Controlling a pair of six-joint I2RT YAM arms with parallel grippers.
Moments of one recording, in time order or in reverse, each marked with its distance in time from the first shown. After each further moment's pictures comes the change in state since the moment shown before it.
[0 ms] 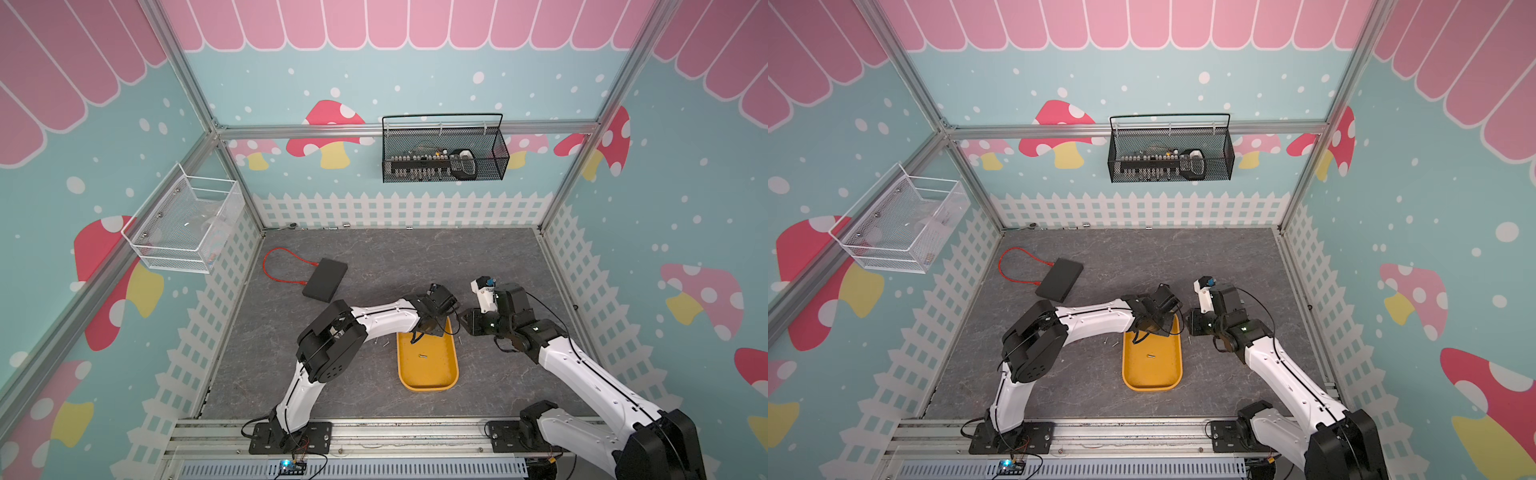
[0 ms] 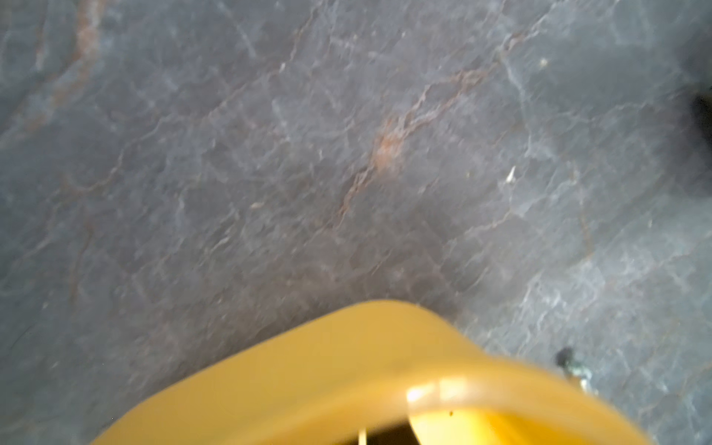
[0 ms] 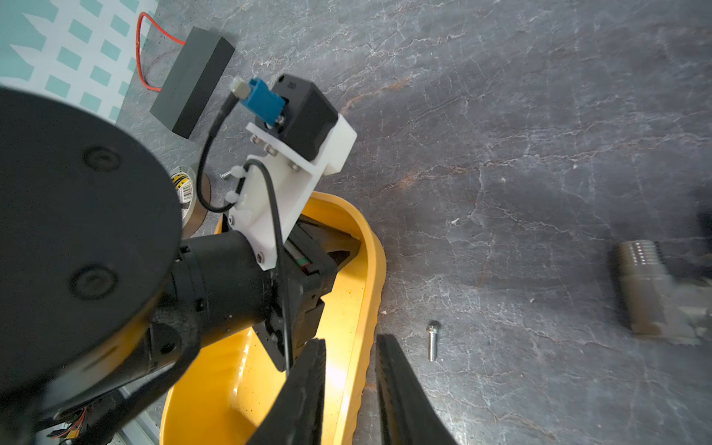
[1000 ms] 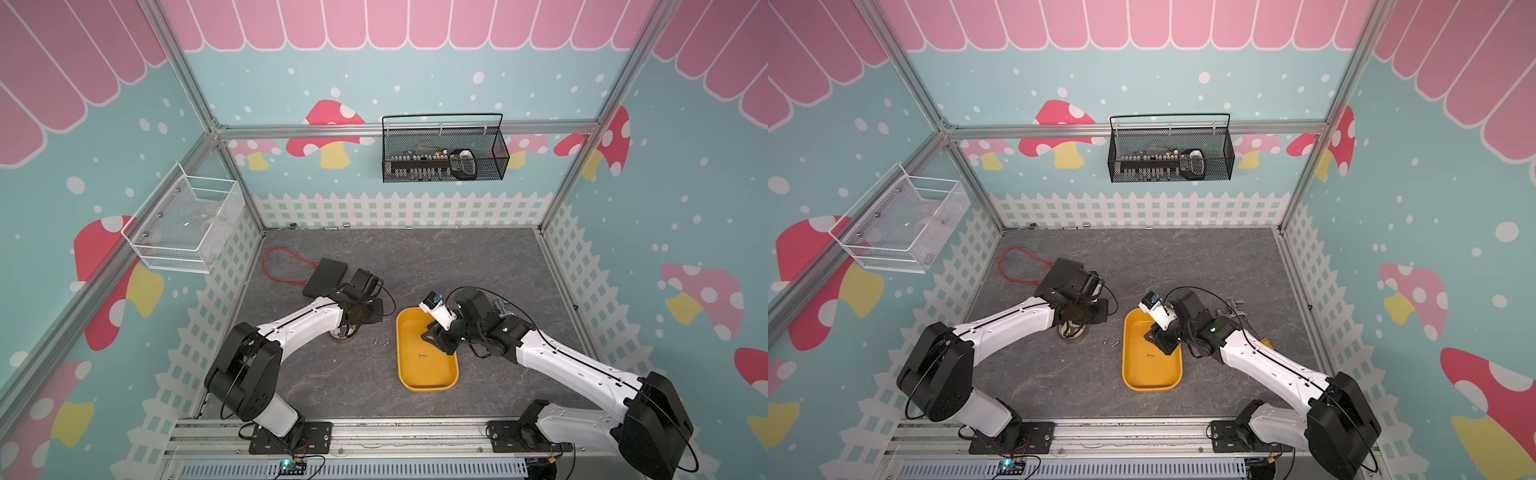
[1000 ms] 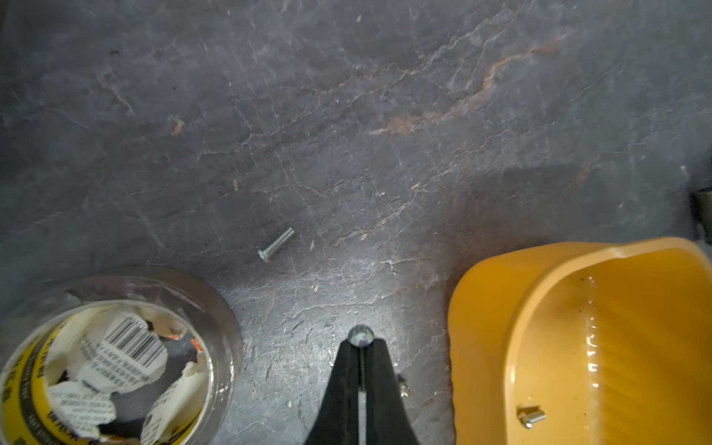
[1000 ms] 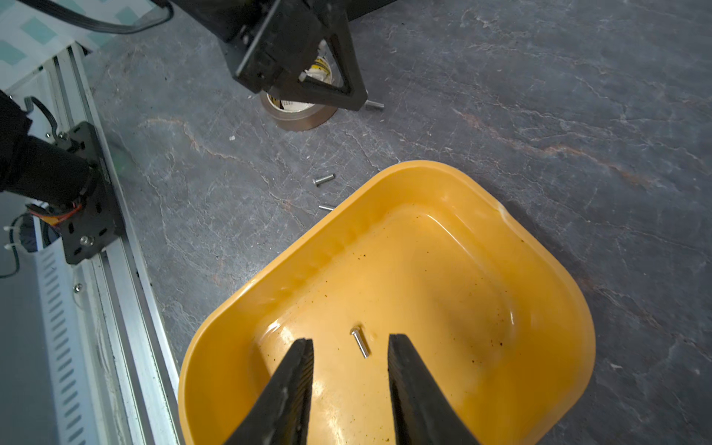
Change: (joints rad) left arm 0.380 -0.503 -0.493 0.058 0.170 0.048; right arm 0.342 0.148 0.090 0.032 -0.023 -0.435
